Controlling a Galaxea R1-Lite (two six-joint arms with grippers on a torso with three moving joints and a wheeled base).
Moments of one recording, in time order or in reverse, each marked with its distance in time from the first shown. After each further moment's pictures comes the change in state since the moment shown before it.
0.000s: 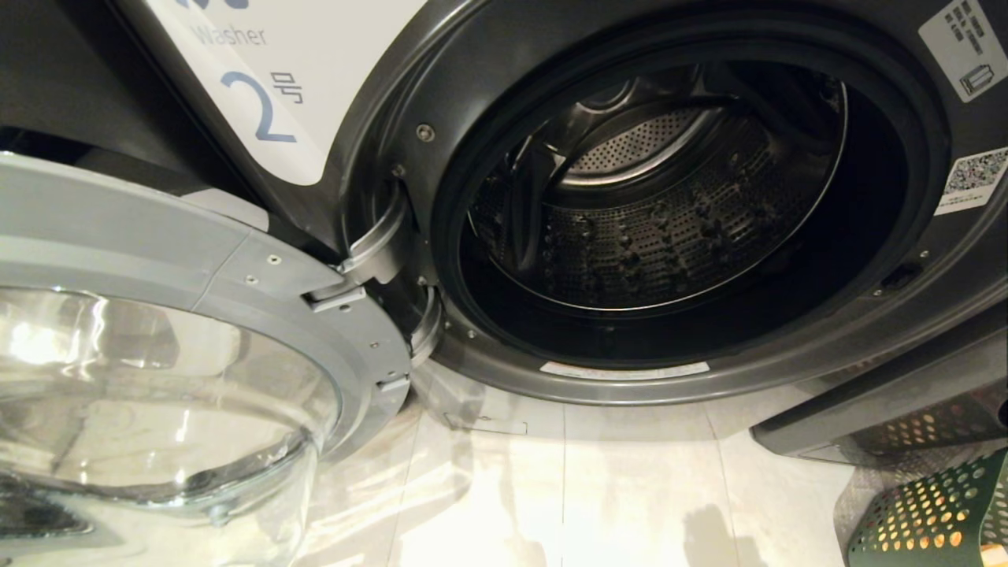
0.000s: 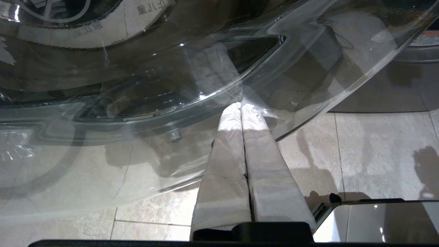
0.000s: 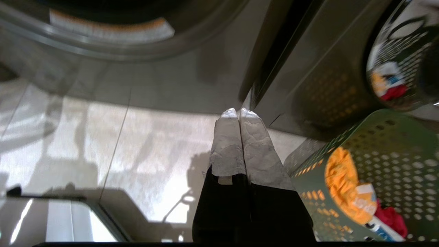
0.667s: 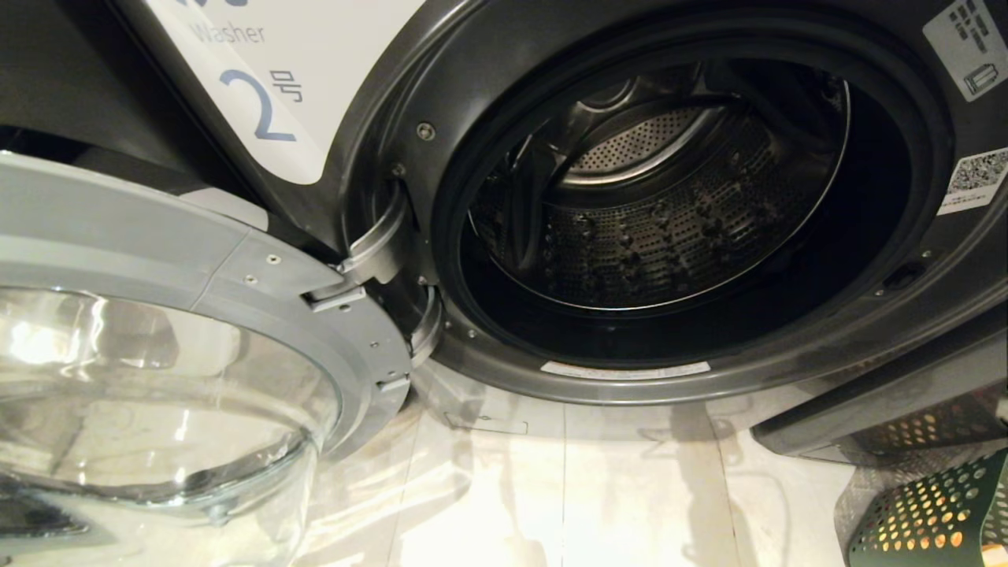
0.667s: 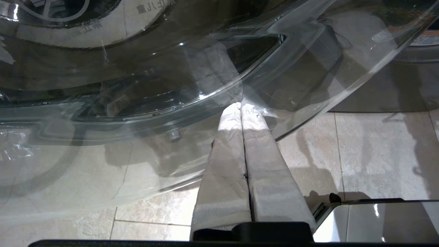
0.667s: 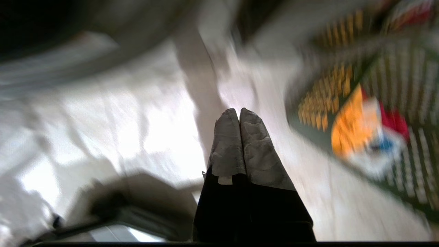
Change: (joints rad) left arm 0.000 0.000 0.000 0.001 0.000 0.000; right arm -0.027 0.997 -0.489 0.042 -0.179 0.306
